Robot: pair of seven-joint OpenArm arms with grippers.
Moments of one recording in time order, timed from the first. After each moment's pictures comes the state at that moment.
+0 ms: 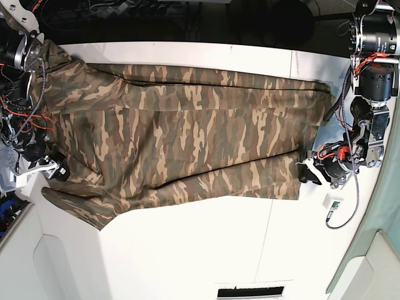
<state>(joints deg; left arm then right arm) -18.8 -22.8 0.0 51.0 -18.5 -24.8 29.7 25.3 20.5 17.6 27.1 27.7 30.0 -23.7</state>
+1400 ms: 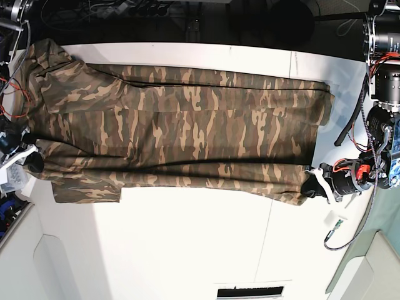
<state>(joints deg) -17.5 -27.7 0.1 66.9 -32.0 -32.0 47.2 7.2 25.6 19.8 62.5 33.5 33.8 -36.1</state>
